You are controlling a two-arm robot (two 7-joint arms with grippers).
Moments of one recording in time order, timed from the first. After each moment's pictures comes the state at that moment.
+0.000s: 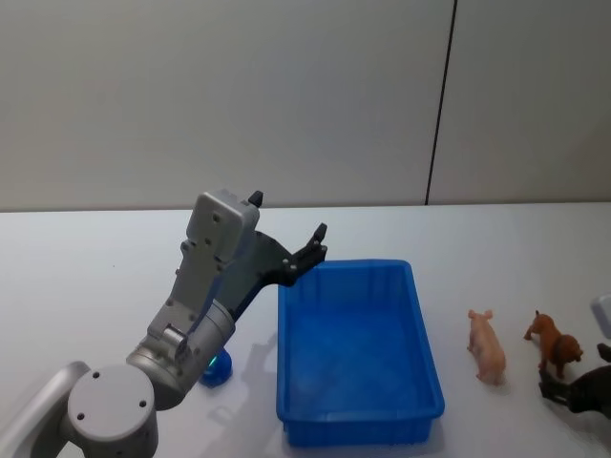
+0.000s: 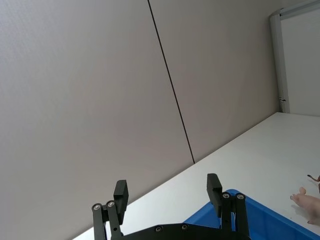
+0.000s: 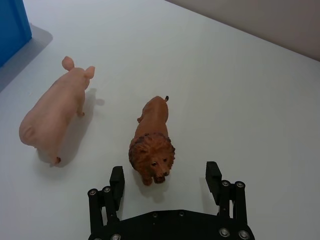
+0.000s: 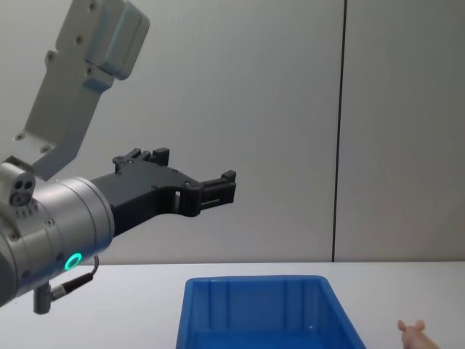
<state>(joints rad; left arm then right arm) -0.23 0.39 0.45 -1.63 -0.20 0.00 -0.03 0.03 0.40 -0.19 -1.51 0.09 0.39 0.11</state>
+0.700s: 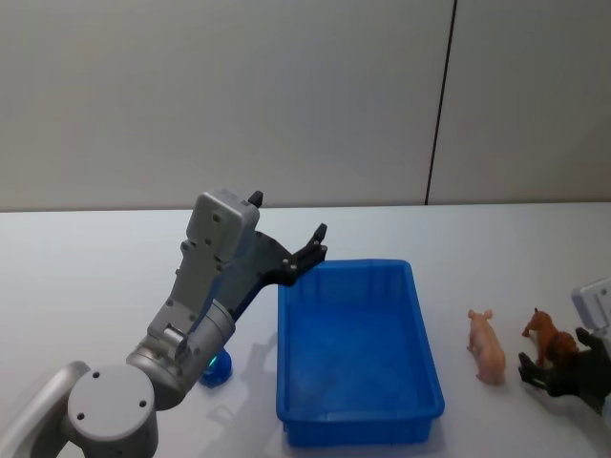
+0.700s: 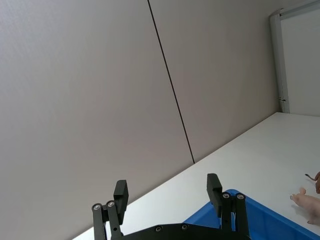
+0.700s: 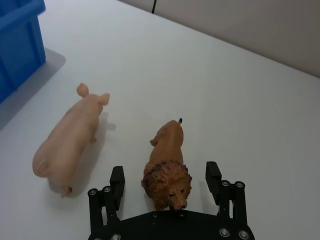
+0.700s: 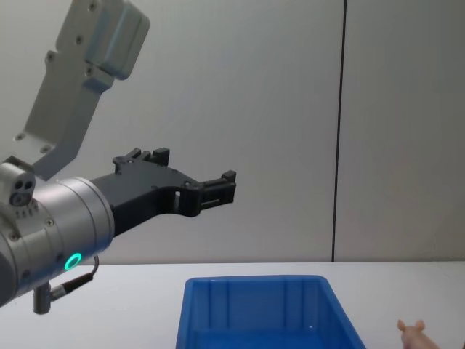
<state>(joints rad) -0.23 0.39 0.45 -1.63 -0.20 0.00 -0.03 0.09 0.35 -0.21 -1.43 0.05 0.31 0.12</state>
